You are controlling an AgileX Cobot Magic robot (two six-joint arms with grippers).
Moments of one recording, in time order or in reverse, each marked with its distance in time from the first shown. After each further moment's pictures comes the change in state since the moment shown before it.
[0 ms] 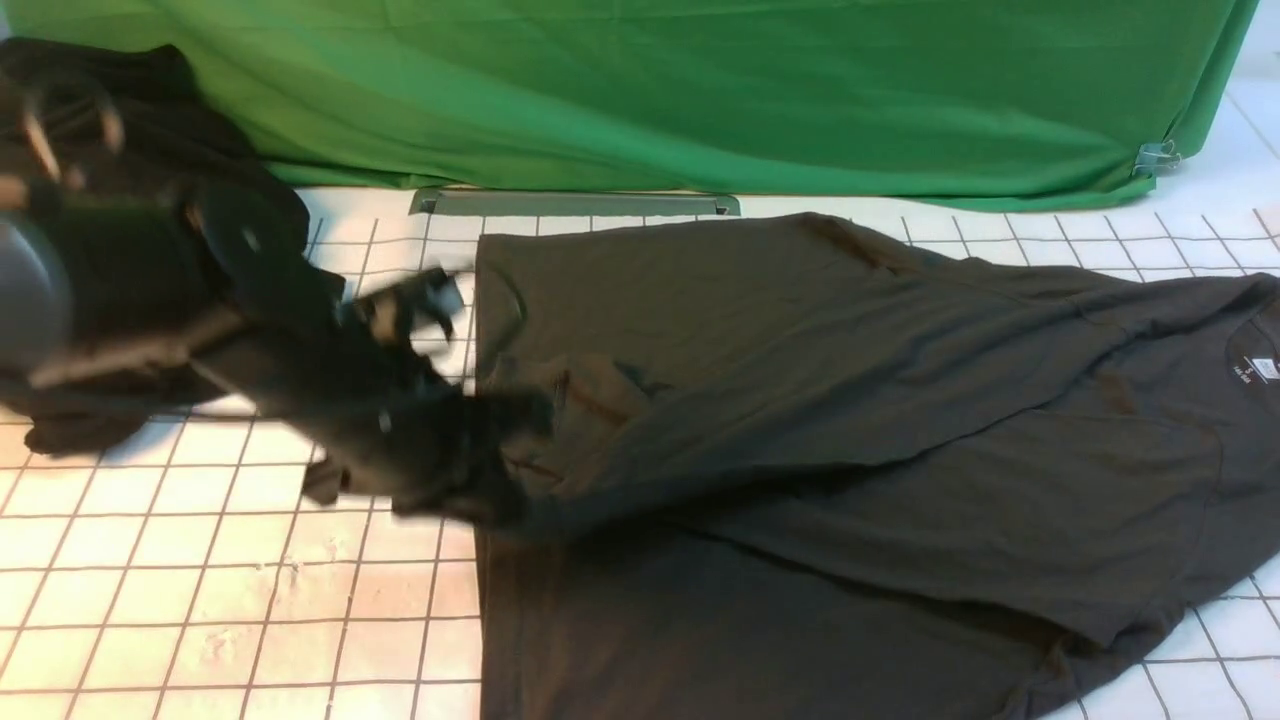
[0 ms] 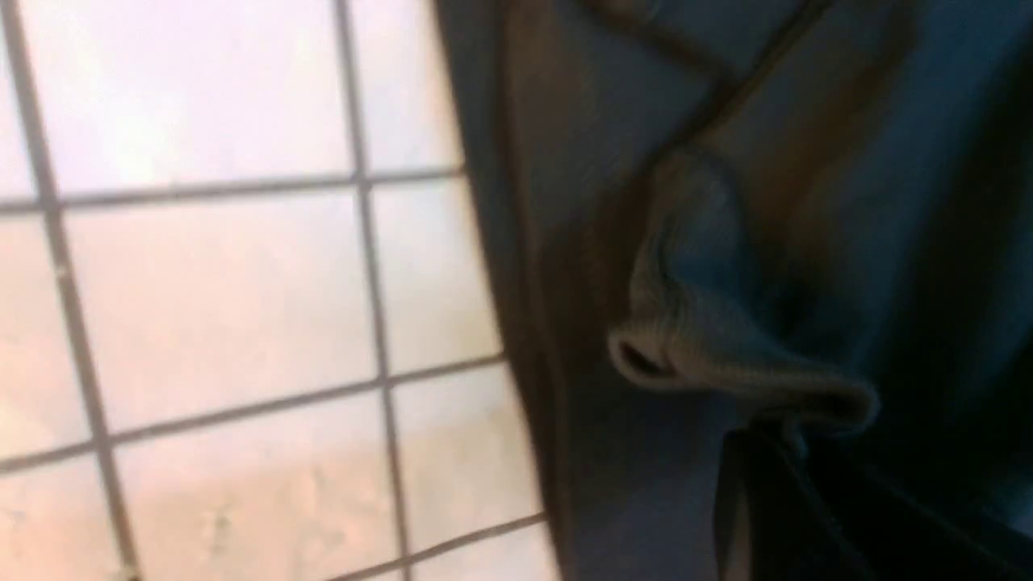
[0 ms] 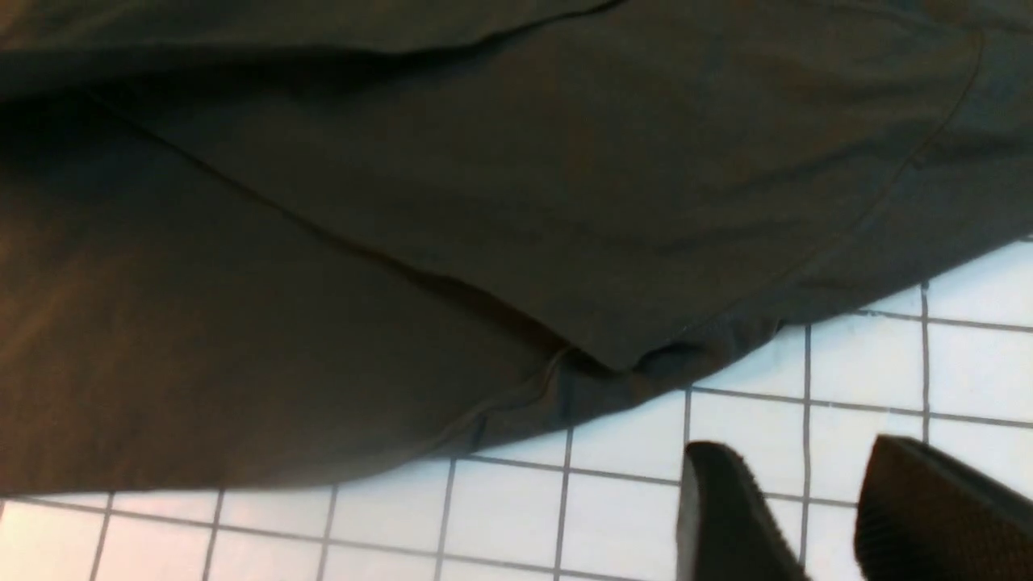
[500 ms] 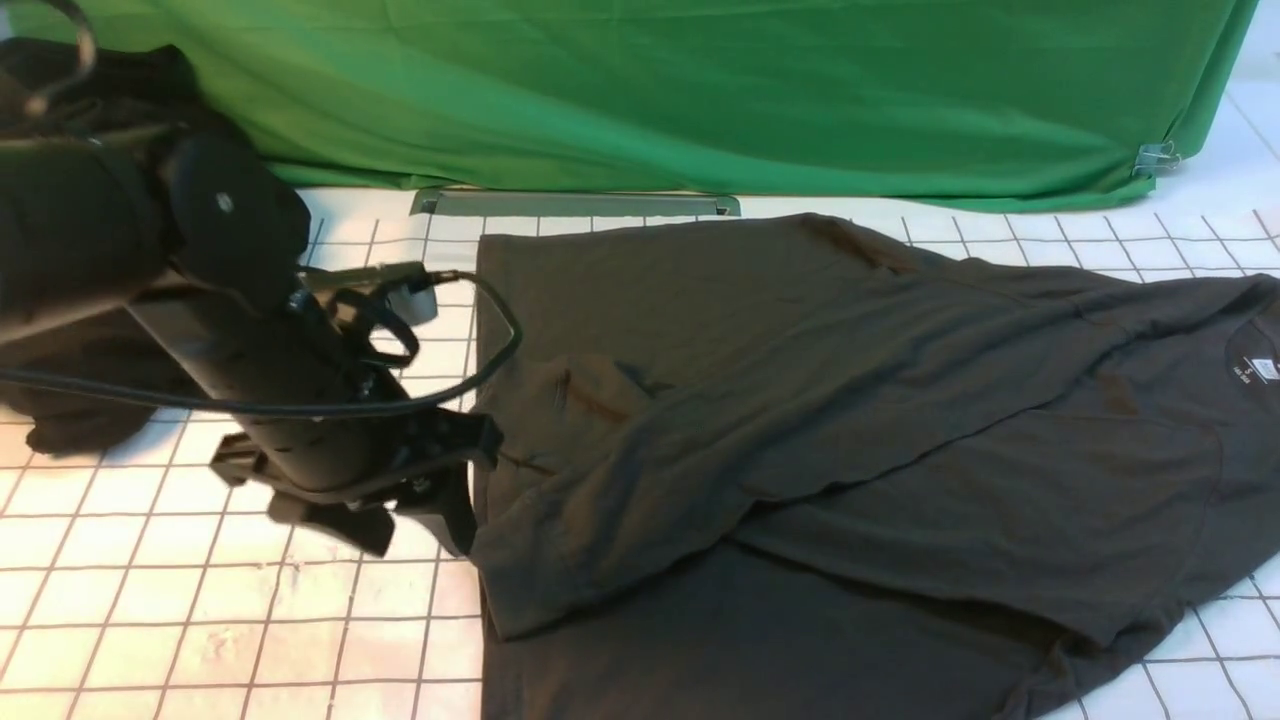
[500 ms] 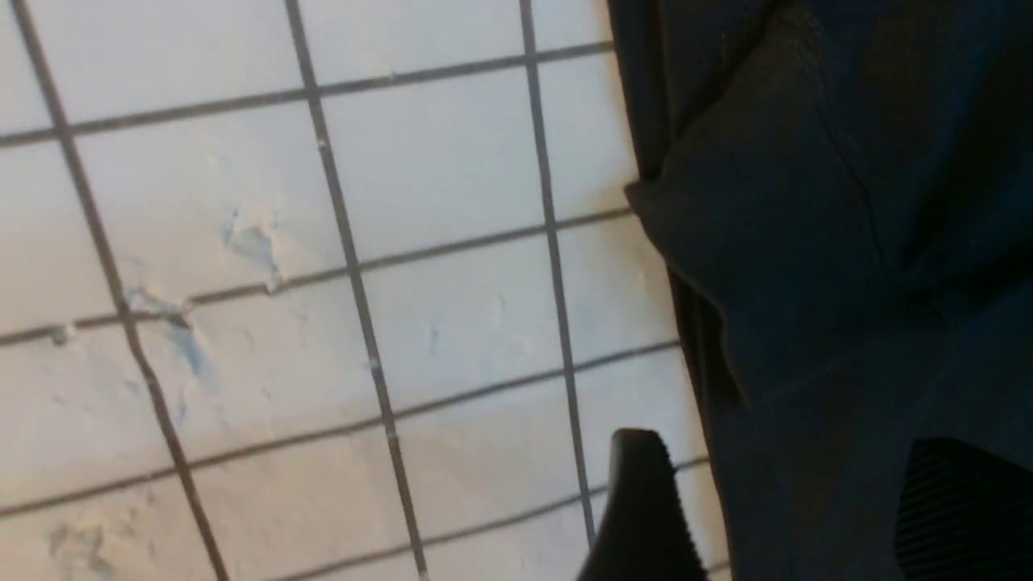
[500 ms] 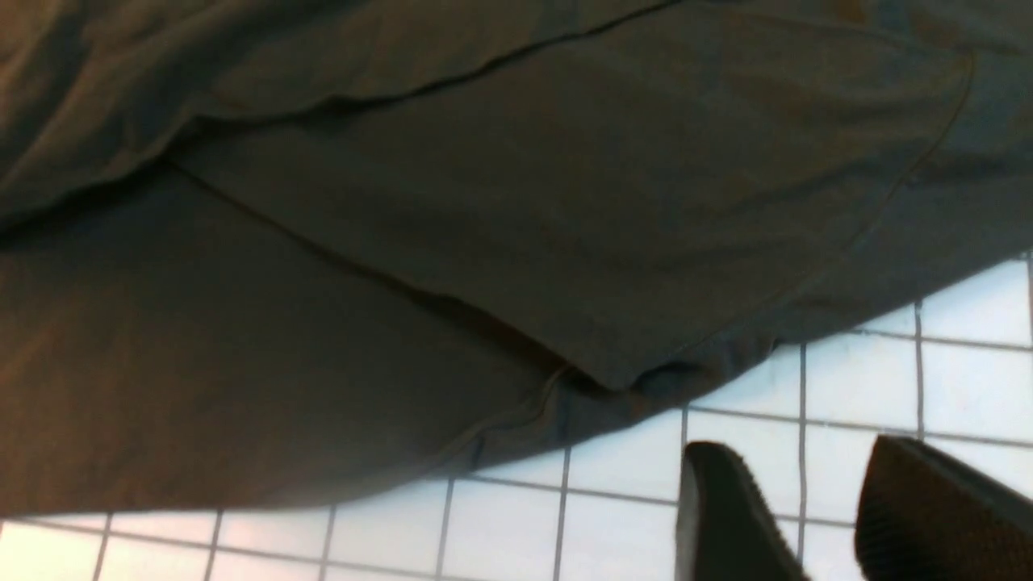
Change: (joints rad) right arm 0.000 0.000 0.000 0.000 -0.032 0.000; left arm -0.002 -0.105 -0.082 0.245 0.277 -0.106
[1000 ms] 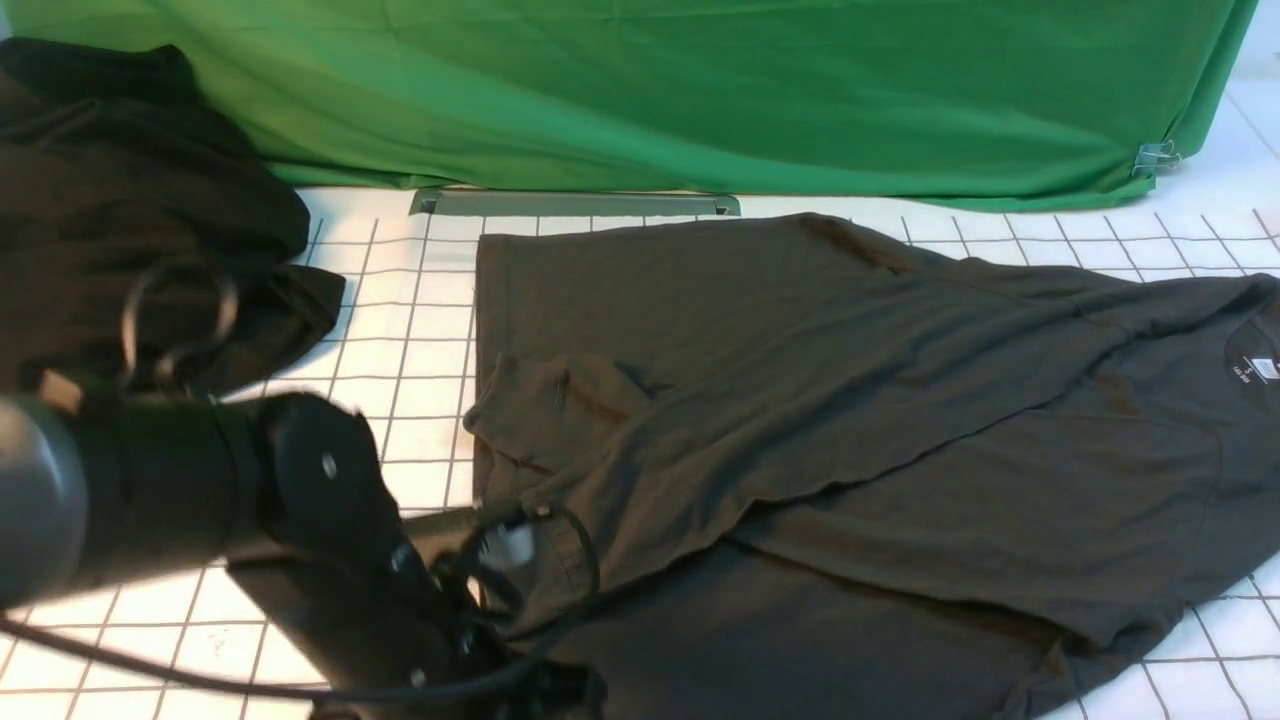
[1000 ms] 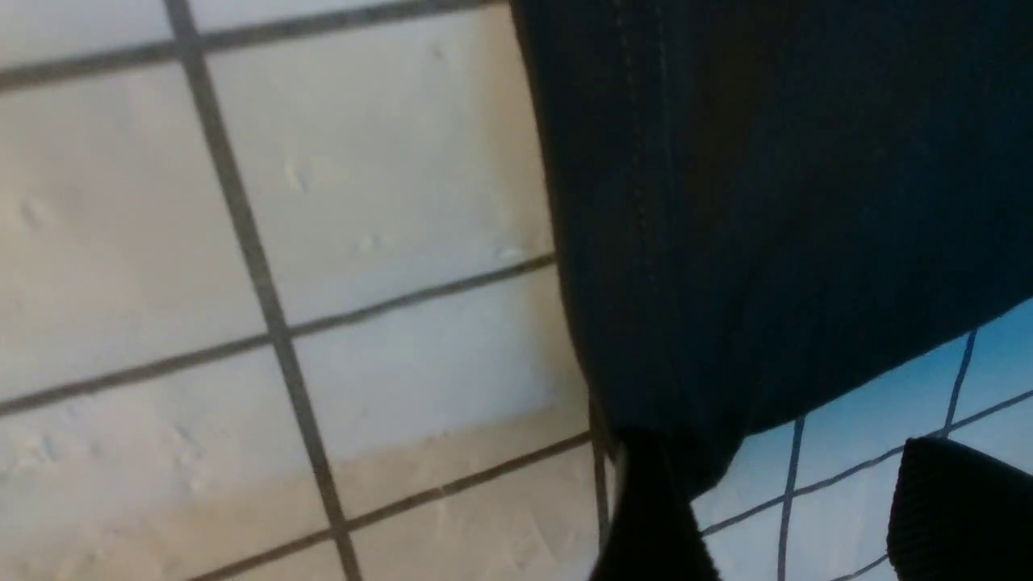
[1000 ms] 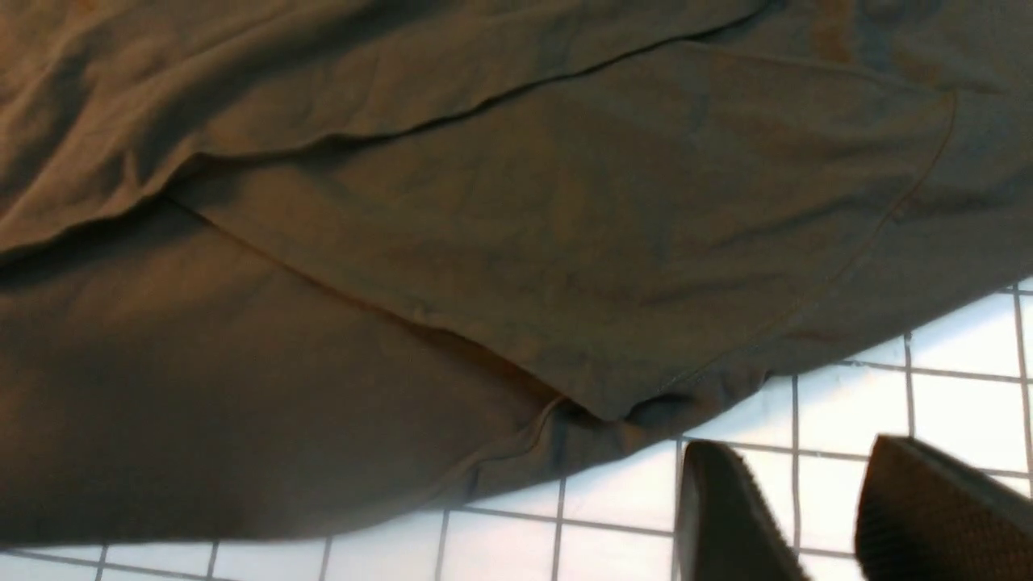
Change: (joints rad) right arm 0.000 0.000 0.000 0.000 -0.024 0.000; left arm -0.263 -0.026 0.349 -0.249 -0.222 -0.043
